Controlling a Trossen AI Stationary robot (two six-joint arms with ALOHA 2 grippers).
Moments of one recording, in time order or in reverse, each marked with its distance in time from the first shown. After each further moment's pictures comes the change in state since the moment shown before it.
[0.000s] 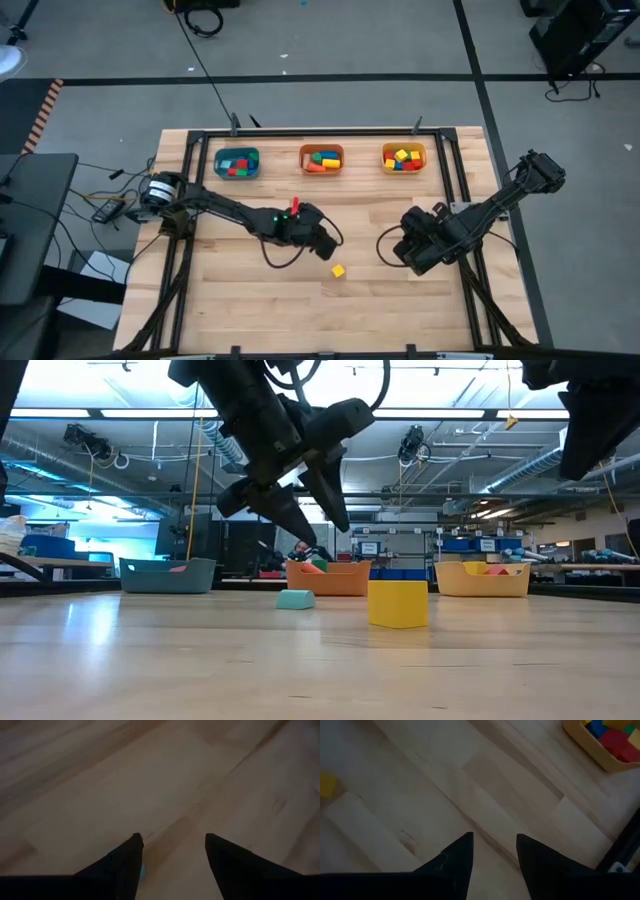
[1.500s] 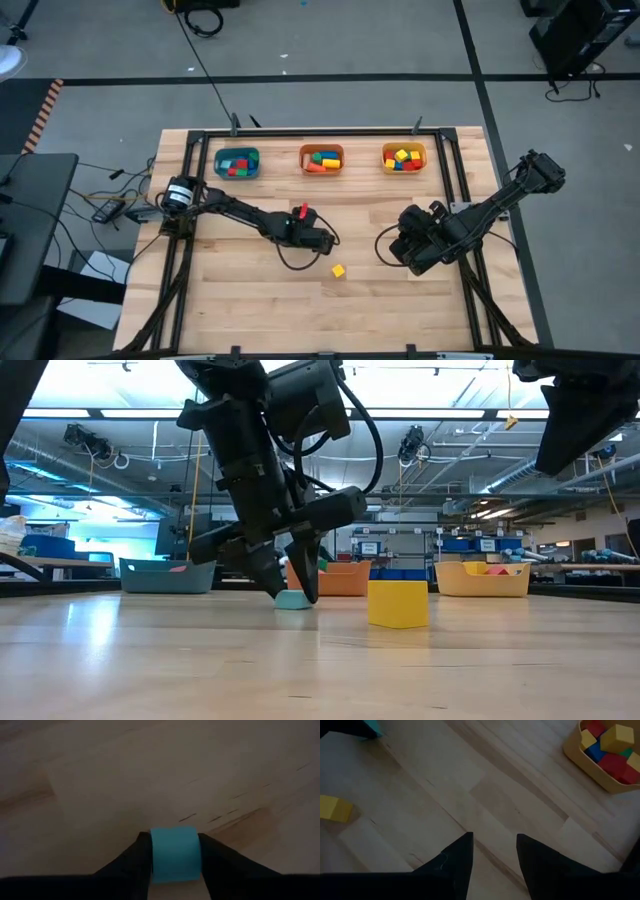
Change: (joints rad) left arm 0.020 0.146 0.000 -0.087 0.044 -0.293; right arm -0.005 0.000 0.000 0.052 0.097 -0.011
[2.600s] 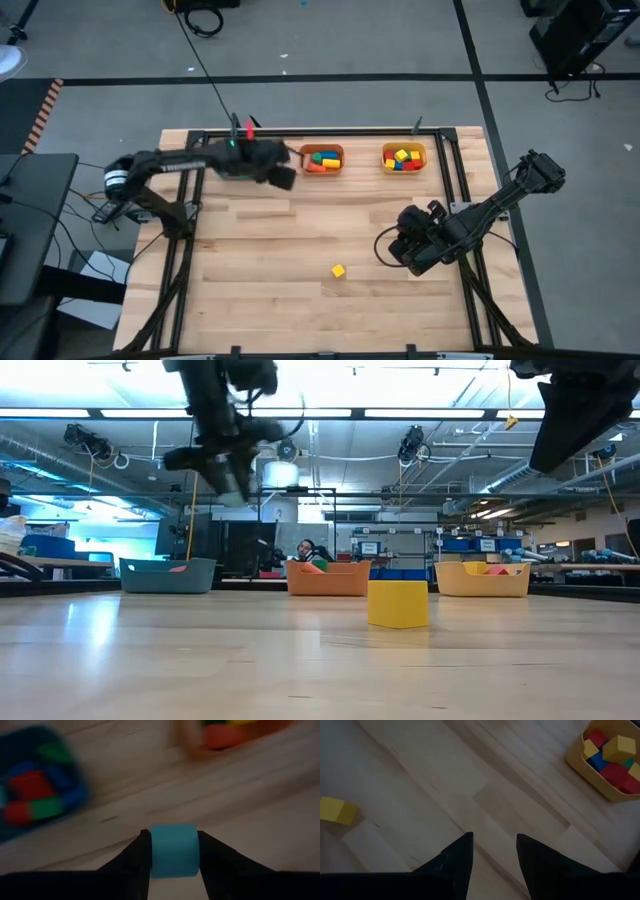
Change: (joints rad) left arm 0.457 -0.495 -0.001 -0.476 0.129 0.378; right arm 0.000 0.000 0.000 0.022 0.026 -0.034
